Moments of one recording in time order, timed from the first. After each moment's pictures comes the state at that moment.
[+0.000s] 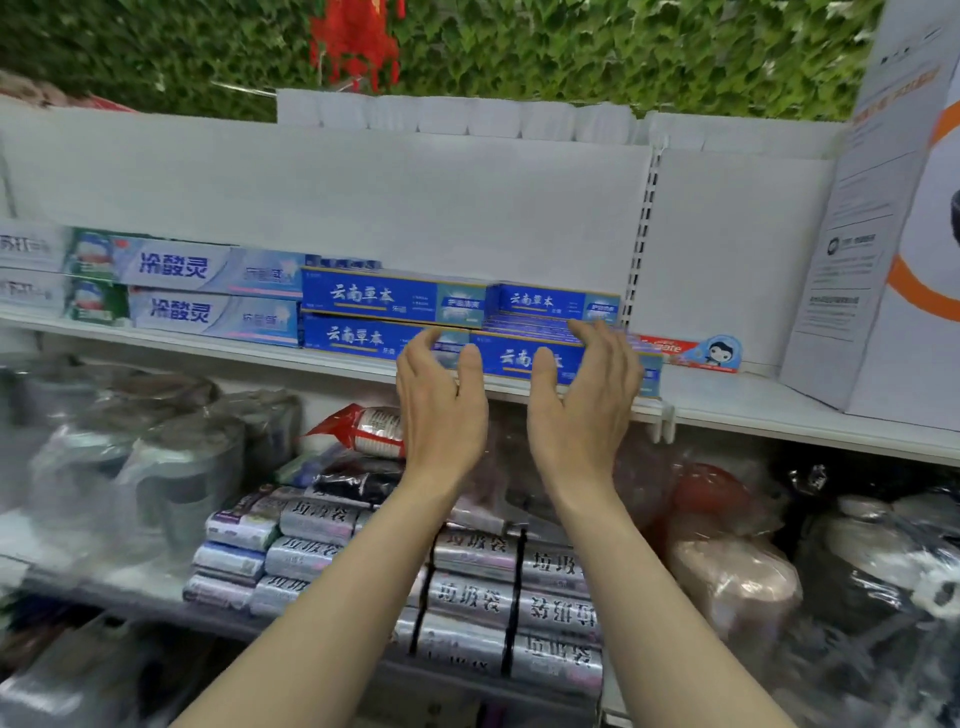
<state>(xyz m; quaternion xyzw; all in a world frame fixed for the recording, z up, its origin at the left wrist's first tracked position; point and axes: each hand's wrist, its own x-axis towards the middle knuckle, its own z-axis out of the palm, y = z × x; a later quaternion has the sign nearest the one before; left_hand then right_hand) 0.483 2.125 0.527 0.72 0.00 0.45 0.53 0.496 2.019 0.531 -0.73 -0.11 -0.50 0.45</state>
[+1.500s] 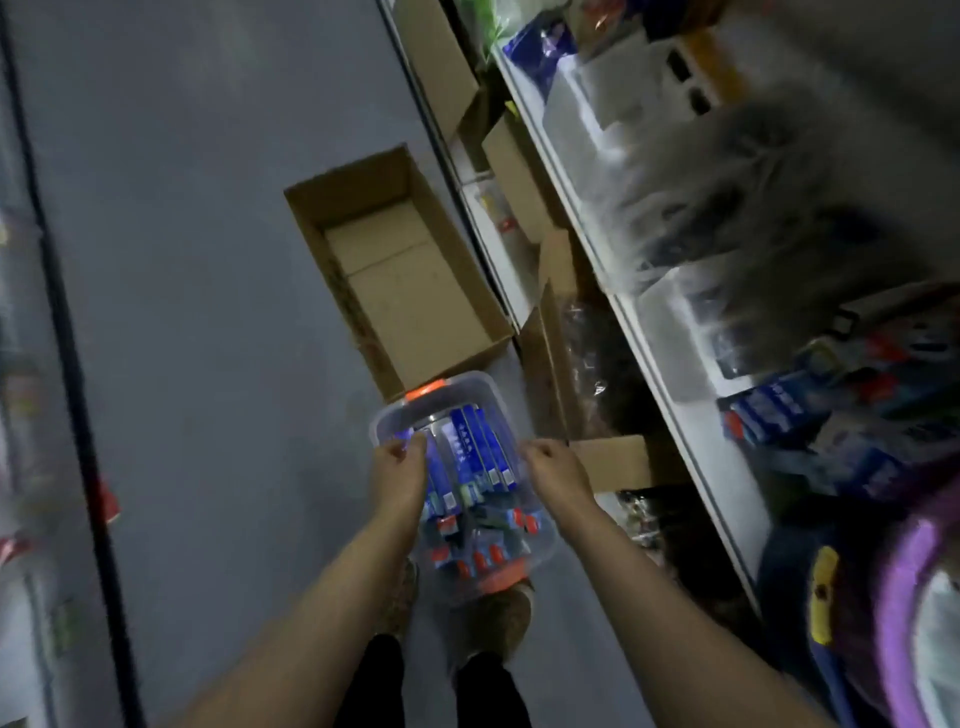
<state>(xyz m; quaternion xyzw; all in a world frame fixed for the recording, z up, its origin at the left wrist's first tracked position) 0.263 2.496 -0.178 0.34 0.73 0.13 0.58 0.426 2.434 -0.144 -0.82 -0.14 0.51 0.20</state>
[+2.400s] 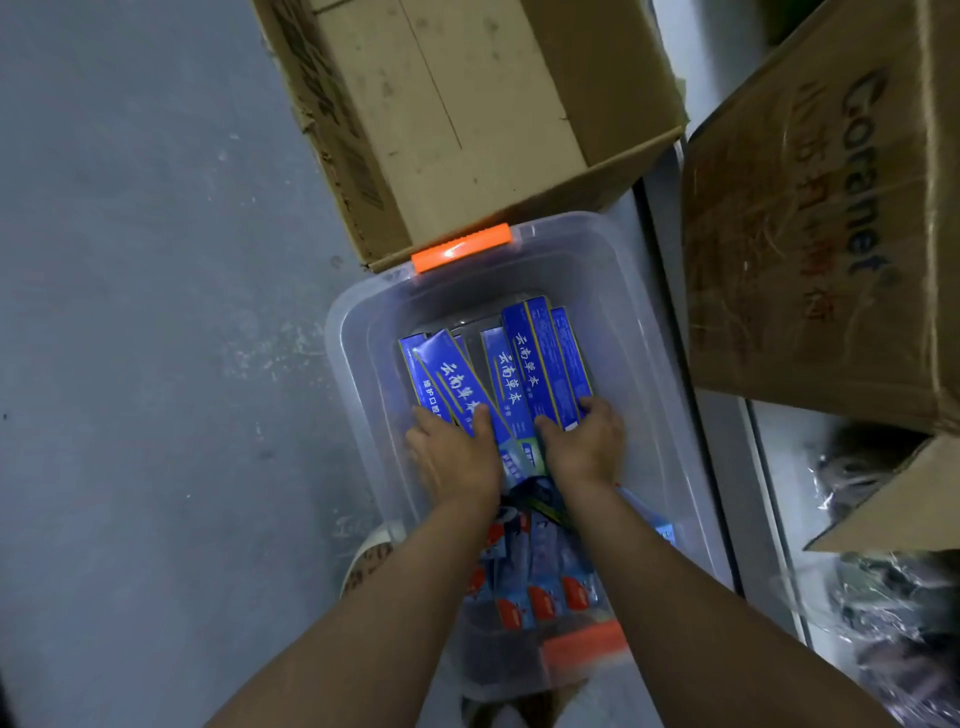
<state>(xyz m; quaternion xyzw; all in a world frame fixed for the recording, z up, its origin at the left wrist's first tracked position) 0.278 2.450 -0.557 0.34 0.83 0.02 0.44 0.384 2.417 -0.578 -0.90 -0.14 0.39 0.11</state>
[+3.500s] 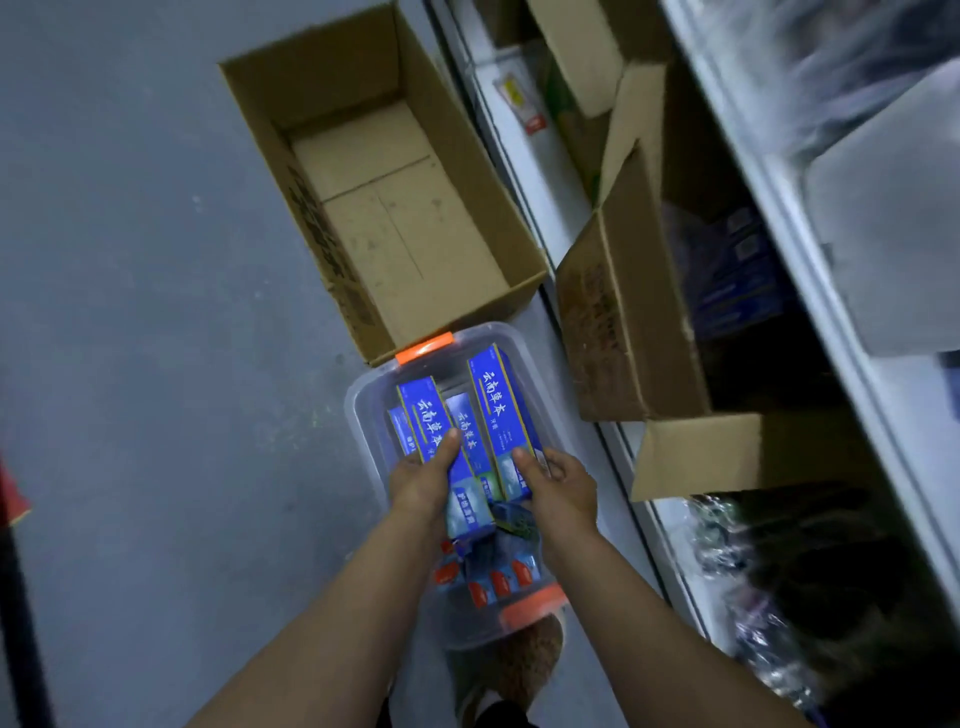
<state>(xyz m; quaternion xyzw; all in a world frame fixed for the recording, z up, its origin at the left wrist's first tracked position) 0.274 2.472 -0.378 0.12 0.73 0.17 0.65 0.384 2.397 -0.391 -0.81 0.02 0.45 0.38</state>
